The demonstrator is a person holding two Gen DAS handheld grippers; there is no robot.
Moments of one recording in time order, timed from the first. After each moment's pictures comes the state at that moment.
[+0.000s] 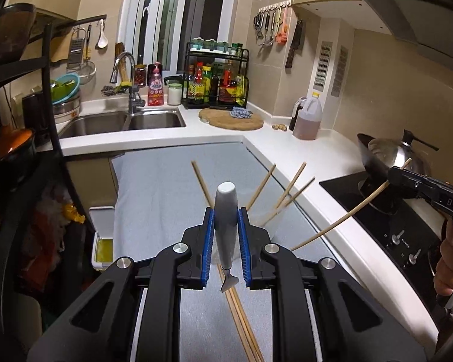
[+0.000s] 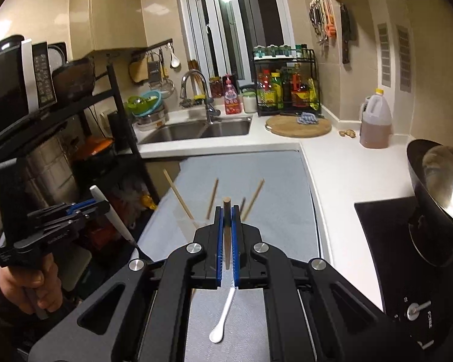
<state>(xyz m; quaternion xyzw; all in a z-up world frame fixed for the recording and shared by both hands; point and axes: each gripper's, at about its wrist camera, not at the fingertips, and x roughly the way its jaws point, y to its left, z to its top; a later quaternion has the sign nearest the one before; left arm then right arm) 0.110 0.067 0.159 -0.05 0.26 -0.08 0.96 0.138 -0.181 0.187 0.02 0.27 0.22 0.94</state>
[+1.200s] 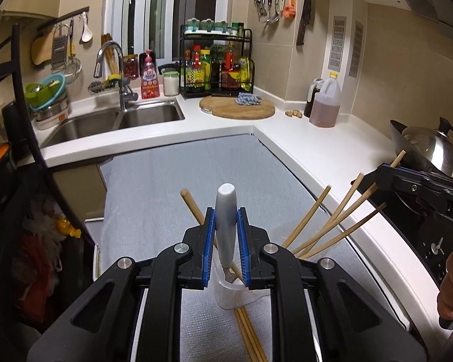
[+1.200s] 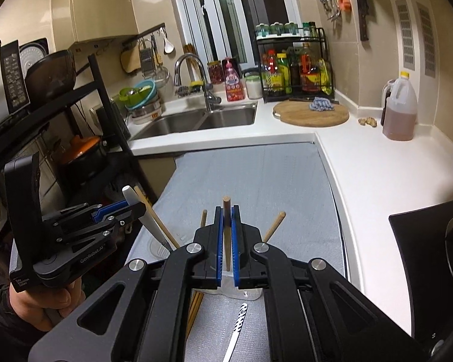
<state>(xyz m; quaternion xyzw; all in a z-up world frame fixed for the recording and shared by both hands) 0.237 0.051 0.114 -0.01 0.30 -0.06 0.95 0.256 -0.132 0.140 0.03 0.31 0.22 0.92</state>
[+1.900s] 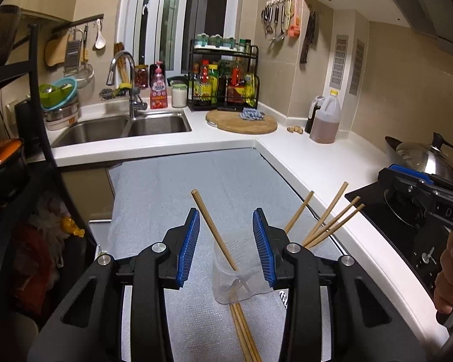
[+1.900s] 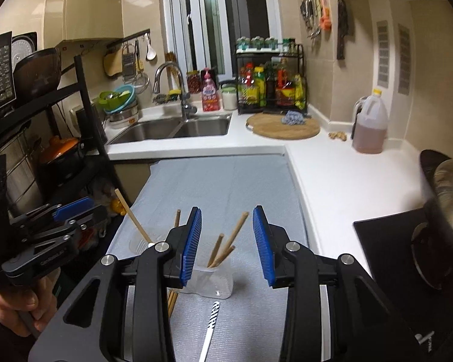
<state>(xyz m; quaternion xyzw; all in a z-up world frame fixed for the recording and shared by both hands) 0.190 0.054 0.137 -0.03 0.26 -0.05 0.96 0.222 -0.150 0.161 -0.01 0.27 0.16 0.95</state>
